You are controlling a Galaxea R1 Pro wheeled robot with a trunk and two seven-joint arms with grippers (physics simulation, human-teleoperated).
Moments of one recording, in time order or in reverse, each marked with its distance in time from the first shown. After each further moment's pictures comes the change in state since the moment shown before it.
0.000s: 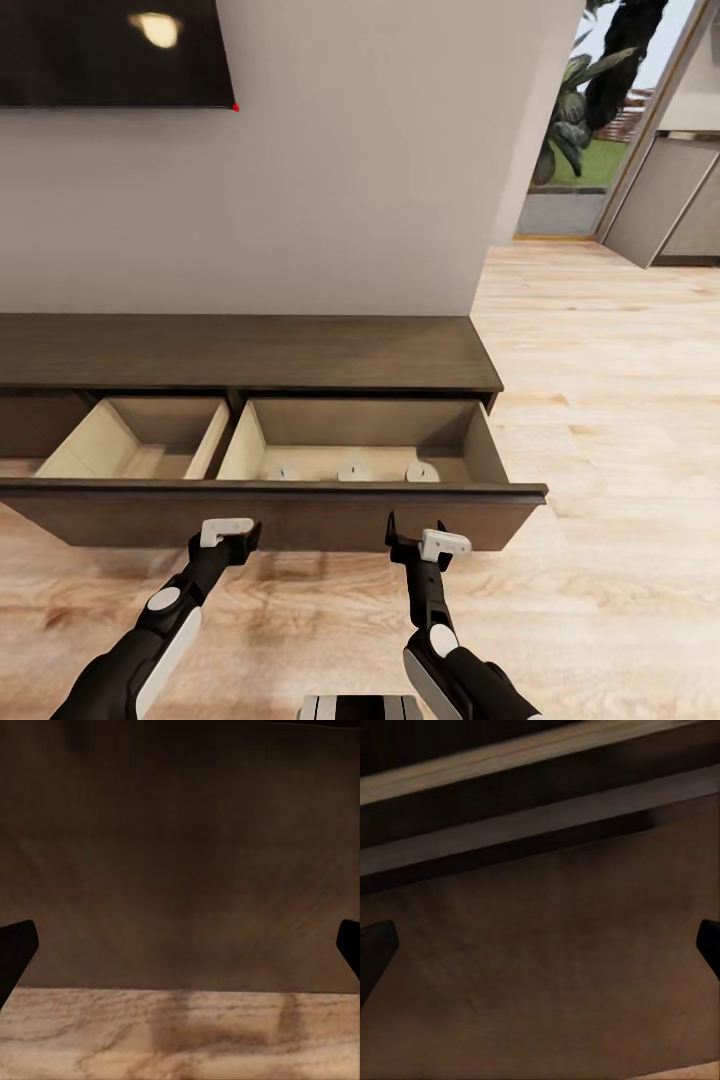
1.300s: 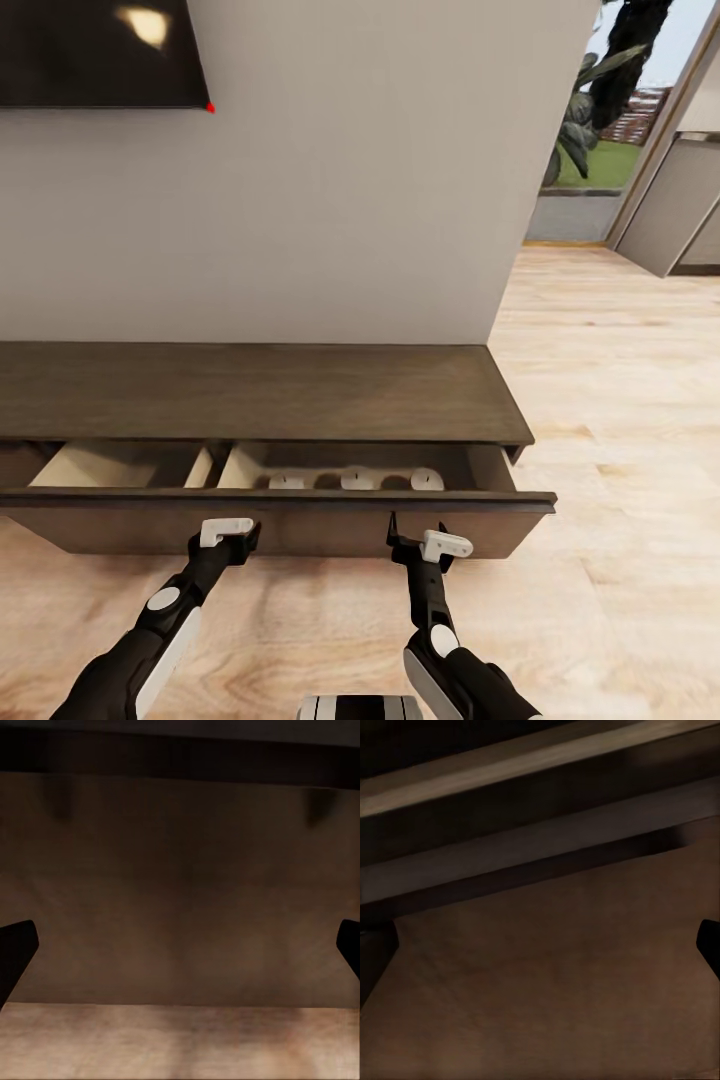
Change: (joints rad) left arm 0.000 0.000 0.002 0.000 0.000 0.000 0.000; right arm 0.001 0.000 0.000 0.001 -0.021 -0.003 -0.002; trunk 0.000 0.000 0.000
